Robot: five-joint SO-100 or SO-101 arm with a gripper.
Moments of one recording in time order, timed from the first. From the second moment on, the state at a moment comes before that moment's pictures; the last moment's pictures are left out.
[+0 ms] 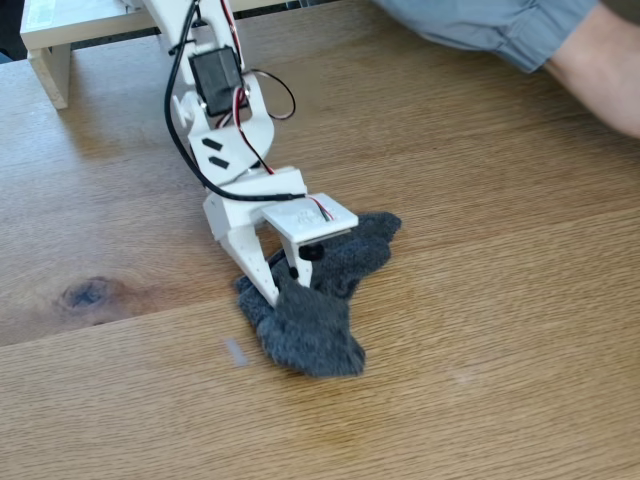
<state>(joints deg) -6.2 25.0 67.8 2.2 -8.4</state>
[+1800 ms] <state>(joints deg) -3.2 31.2 74.8 4.1 -14.0</state>
